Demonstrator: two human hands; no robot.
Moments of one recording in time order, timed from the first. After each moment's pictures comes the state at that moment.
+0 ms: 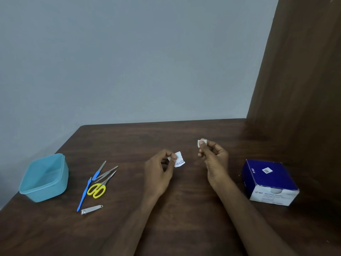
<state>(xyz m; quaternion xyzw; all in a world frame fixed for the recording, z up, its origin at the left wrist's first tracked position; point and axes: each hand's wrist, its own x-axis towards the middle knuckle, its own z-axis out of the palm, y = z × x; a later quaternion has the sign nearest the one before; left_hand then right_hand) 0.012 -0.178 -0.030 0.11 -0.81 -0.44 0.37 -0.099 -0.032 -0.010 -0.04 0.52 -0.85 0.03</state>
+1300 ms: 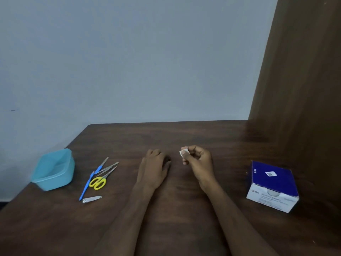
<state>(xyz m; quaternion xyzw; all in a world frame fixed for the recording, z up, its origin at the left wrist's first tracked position) 0.002 -0.191 -0.030 0.13 -0.96 -0.10 0.25 -0.091 -0.030 -0.028 -0.21 0.62 -0.75 0.06</state>
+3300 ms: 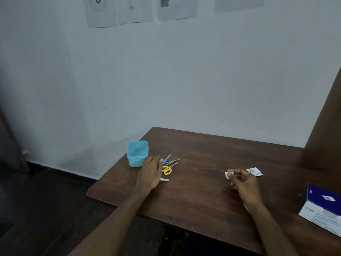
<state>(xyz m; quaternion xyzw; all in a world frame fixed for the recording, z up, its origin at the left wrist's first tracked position) 0.199 -0.302 -0.021 0.32 -0.88 -0.19 0.30 -0.014 -0.021 -0.028 -0.25 0.67 -0.69 0.08</state>
